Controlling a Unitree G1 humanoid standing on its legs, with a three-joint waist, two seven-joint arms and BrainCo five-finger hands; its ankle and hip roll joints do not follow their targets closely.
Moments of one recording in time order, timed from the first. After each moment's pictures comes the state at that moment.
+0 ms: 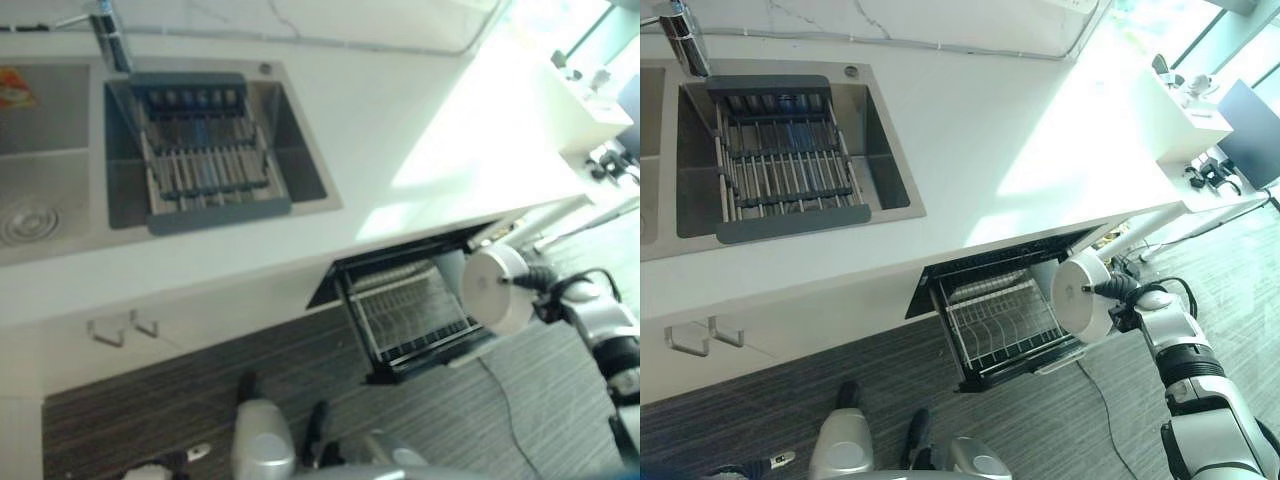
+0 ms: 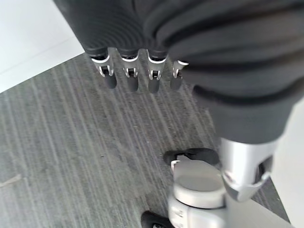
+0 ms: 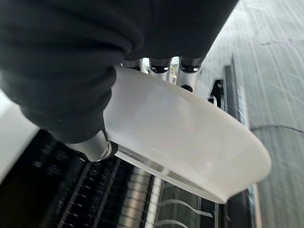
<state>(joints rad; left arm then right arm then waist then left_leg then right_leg) 0.03 0.46 -0.04 1.14 -0.15 0.31 0.06 -0.53 -0.74 0.26 0.80 0.10 0.42 0.32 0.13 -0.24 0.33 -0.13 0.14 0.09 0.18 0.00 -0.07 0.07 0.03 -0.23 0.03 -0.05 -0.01</state>
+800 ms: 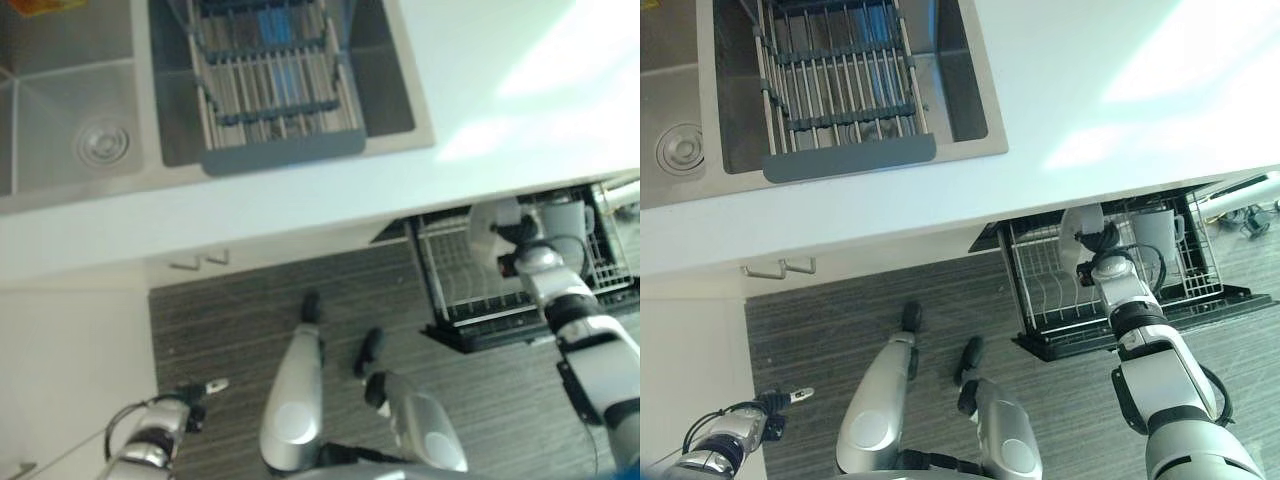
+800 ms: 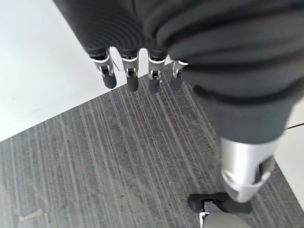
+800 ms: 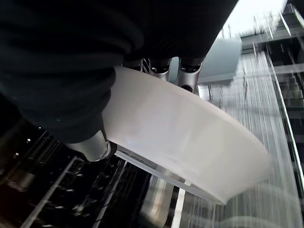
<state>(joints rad) -0.16 0.48 -0.12 1.08 -0.16 0.26 0.04 -0.79 -0.59 0.33 0.97 -0.05 0.18 -0.31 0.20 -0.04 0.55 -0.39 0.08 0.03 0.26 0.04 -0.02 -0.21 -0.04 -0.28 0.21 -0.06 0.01</state>
